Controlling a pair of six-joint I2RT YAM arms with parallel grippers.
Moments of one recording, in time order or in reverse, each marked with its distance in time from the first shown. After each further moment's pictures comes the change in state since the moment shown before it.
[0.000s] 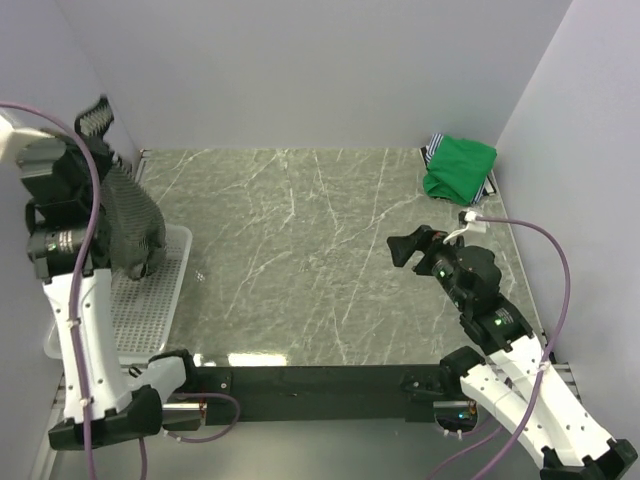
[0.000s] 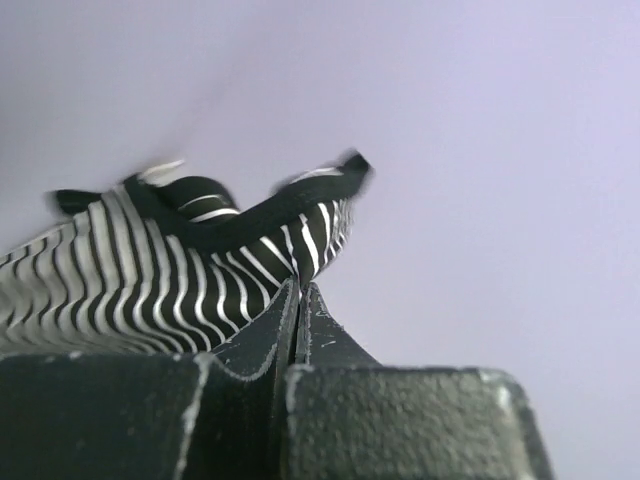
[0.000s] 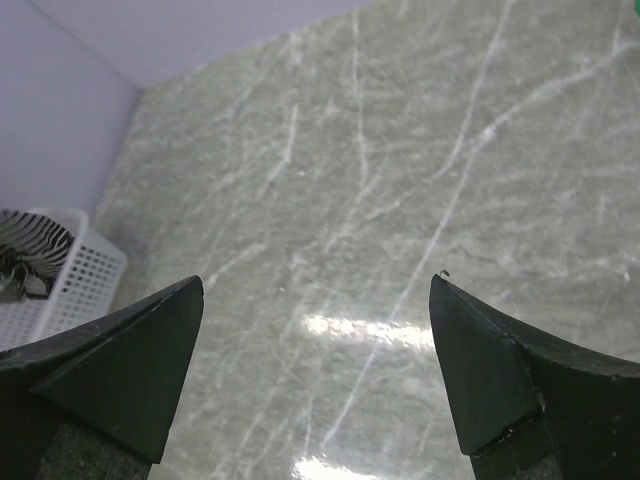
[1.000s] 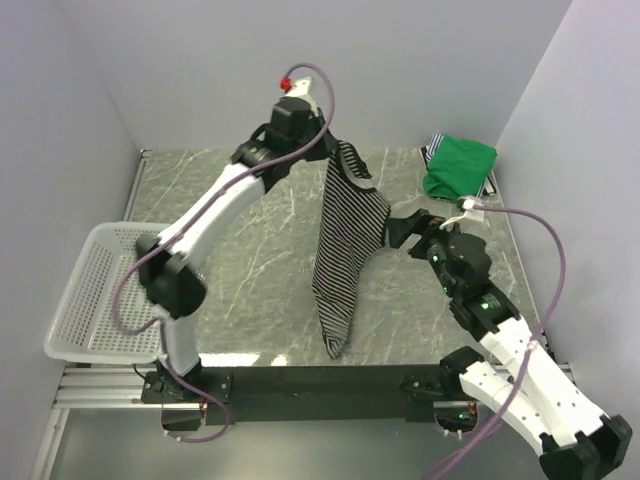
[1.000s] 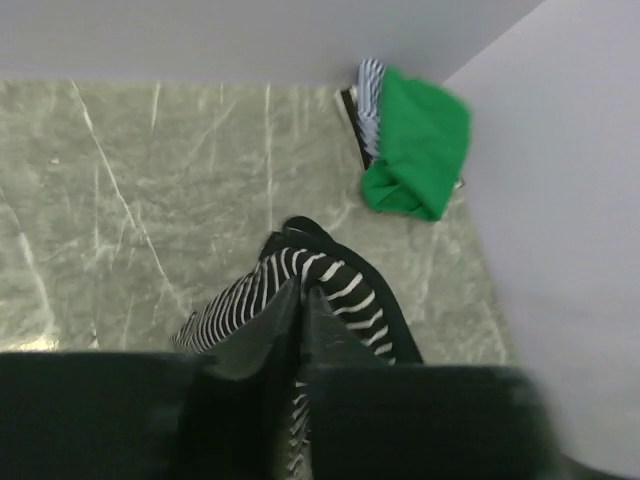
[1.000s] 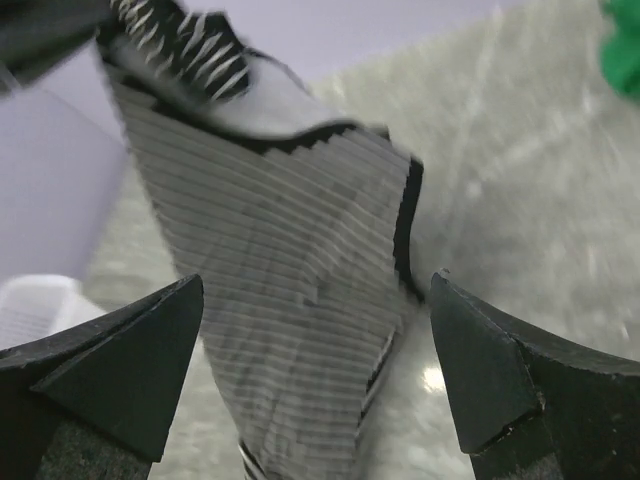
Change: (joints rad) left arm -0.853 0.740 0.411 0.116 0.175 0.172; right arm 0.000 0.118 0.046 0.182 0.087 -0.007
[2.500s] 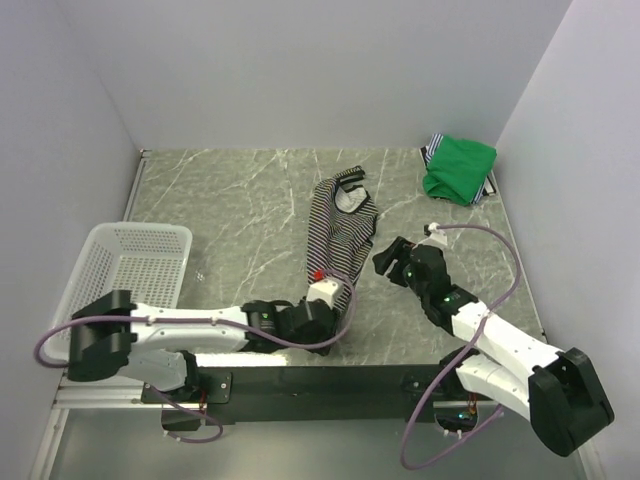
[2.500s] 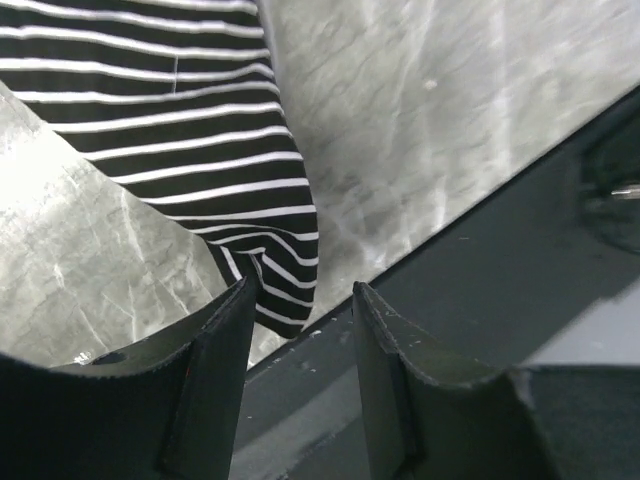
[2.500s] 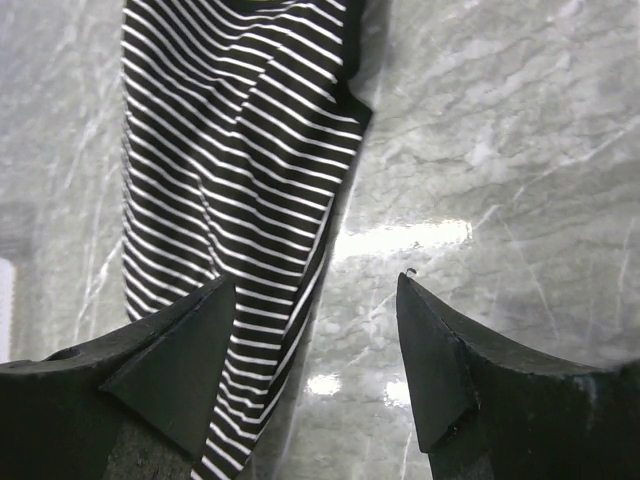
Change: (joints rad) left arm -0.685 -0.479 -1.186 0.153 -0.141 -0.207; right arm 0.019 0.277 -0.308 0.206 -0.035 0.205
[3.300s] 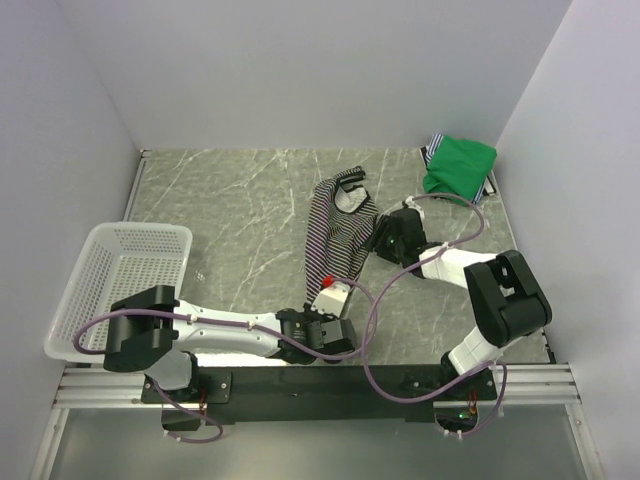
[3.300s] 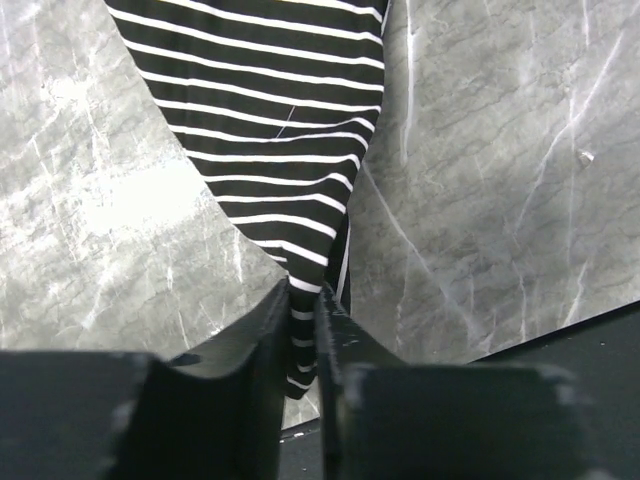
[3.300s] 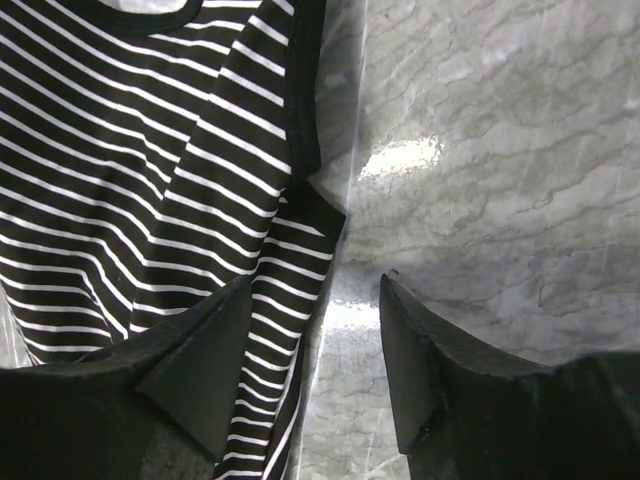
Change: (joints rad) left arm -0.121 0.241 0.173 -0.229 -0.404 -0.105; right arm -0.125 0.625 0.341 0.047 -0.141 -0.040
